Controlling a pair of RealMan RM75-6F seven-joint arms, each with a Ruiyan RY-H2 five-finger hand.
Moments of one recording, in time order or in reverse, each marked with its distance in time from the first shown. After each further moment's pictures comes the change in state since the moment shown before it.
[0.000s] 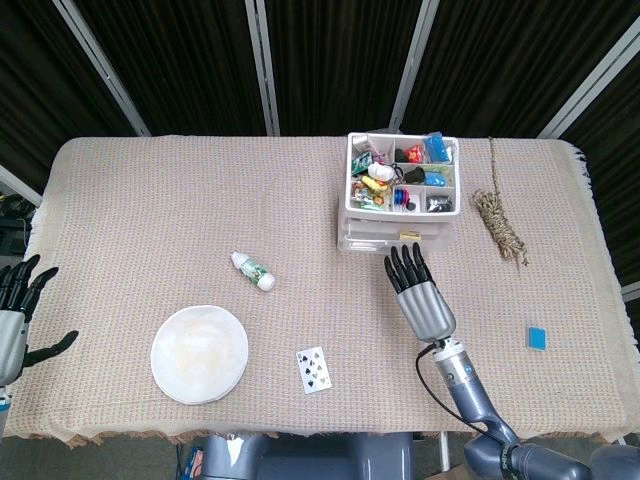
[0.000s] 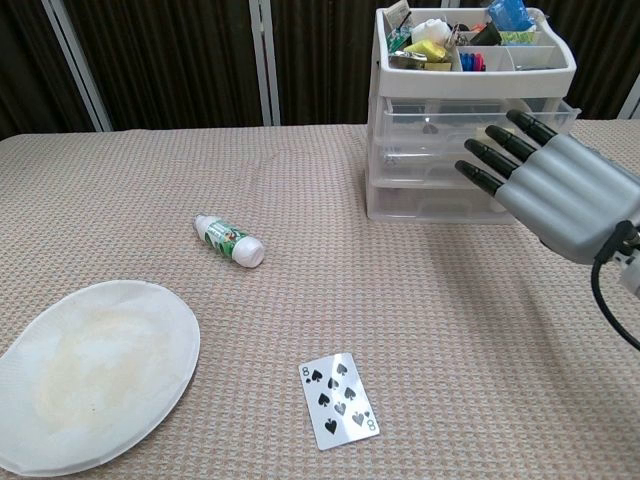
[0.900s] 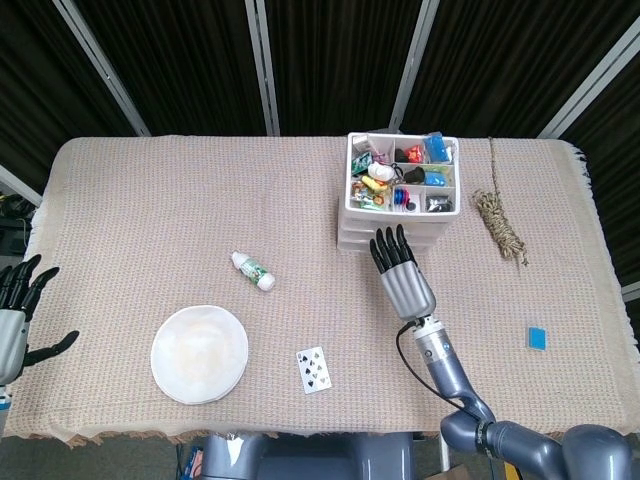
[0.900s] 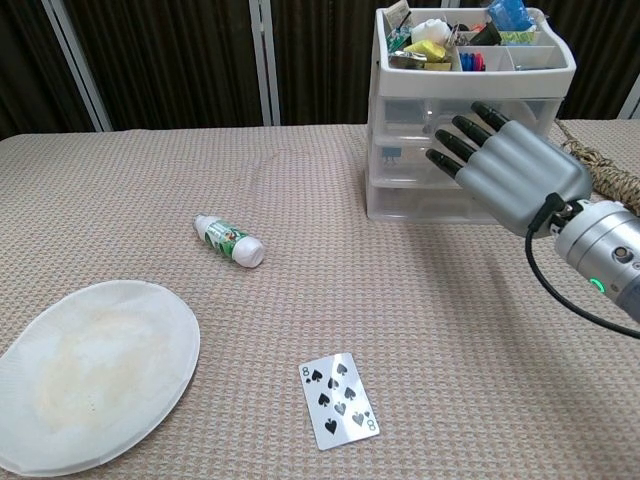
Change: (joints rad) left arm -0.003 0.005 0.000 -0.005 -0.008 -0.015 -0.011; right arm 0.111 -0.079 0.073 0.078 0.106 -0.087 -0.035
